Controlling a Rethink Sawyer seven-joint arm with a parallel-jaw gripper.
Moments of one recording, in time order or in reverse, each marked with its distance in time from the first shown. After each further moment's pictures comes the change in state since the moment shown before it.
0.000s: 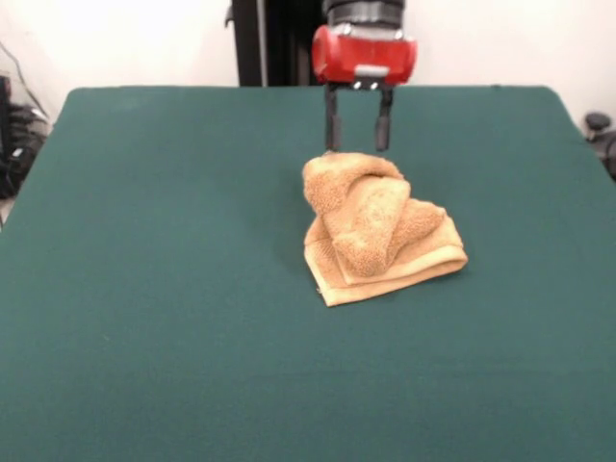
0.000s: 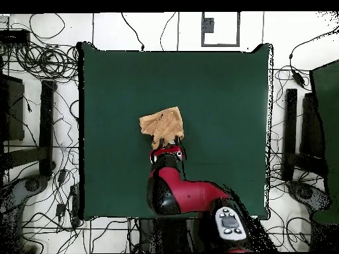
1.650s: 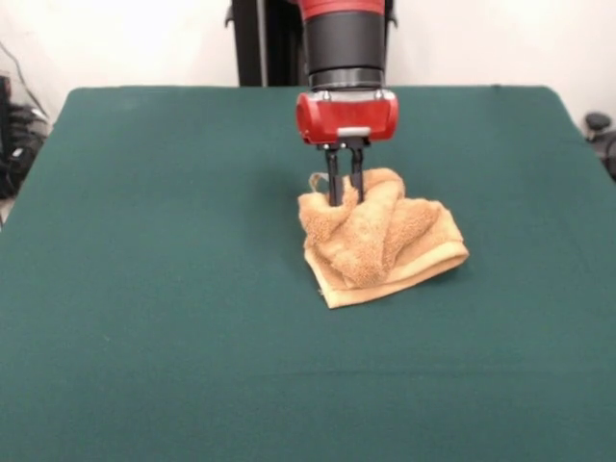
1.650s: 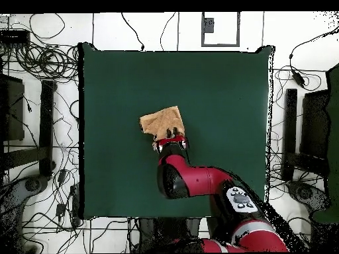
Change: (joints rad) arm -0.105 0.132 0.098 -0.116 -0.052 0.006 0.000
